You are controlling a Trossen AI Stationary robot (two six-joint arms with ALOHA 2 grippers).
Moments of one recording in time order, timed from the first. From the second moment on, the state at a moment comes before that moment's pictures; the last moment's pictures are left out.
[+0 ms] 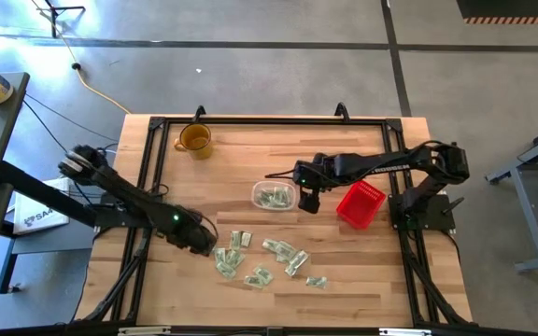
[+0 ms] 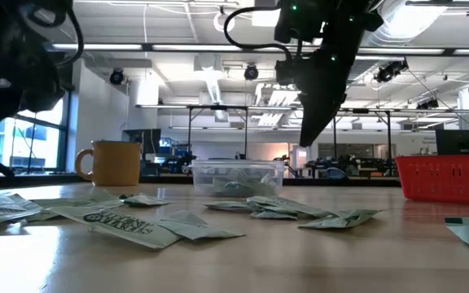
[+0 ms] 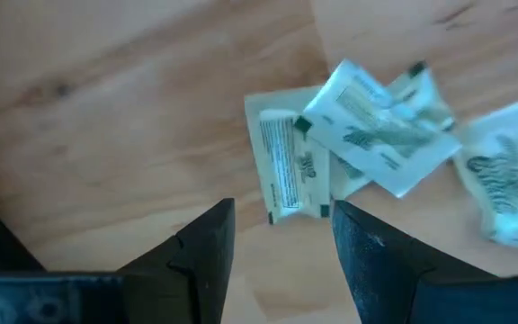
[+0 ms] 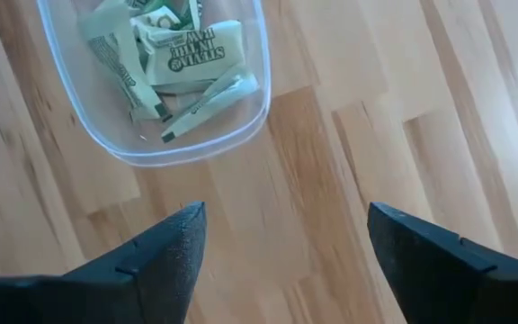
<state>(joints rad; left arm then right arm) -0.49 1.42 0.78 -0.88 0.09 -1.71 -0.09 1.63 1.12 -0.68 0.19 0.22</state>
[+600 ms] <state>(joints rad) -0.50 1.56 0.78 -0.87 -0.02 -1.64 -0.09 1.63 1.12 -0.69 0.21 0.22</state>
